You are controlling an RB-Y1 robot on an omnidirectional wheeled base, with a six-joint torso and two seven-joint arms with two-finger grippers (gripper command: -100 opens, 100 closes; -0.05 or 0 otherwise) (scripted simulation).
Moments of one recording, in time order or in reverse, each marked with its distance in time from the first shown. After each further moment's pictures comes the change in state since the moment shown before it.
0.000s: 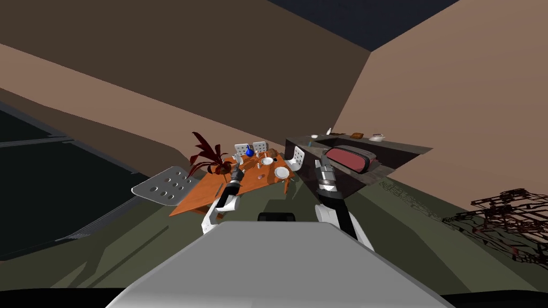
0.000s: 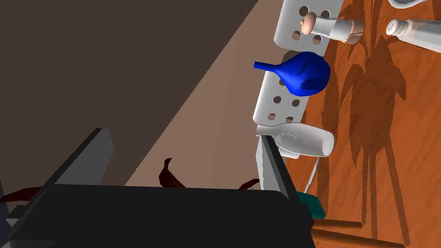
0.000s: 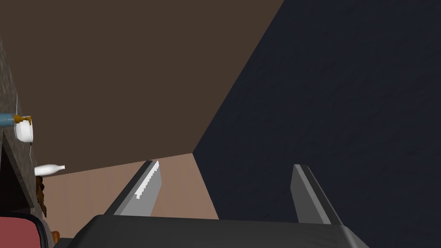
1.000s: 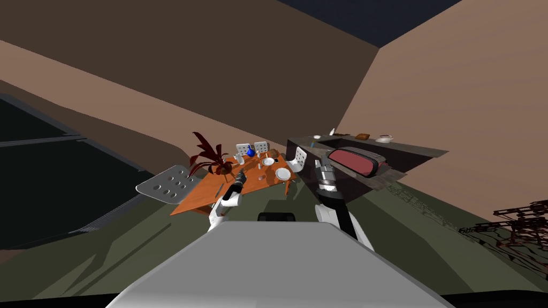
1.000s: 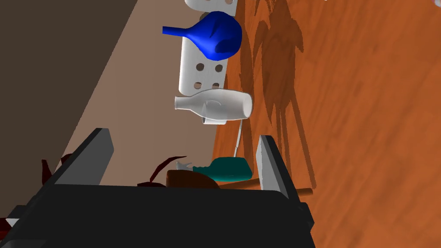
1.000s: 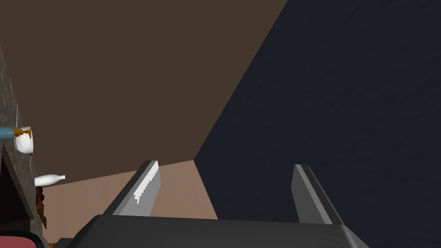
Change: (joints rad) left arm -0.097 -0.001 0.023 0.178 0.024 0.250 -0.022; right arm 0.000 0.000 0.000 0.000 0.000 0.000 0.000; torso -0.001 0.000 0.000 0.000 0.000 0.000
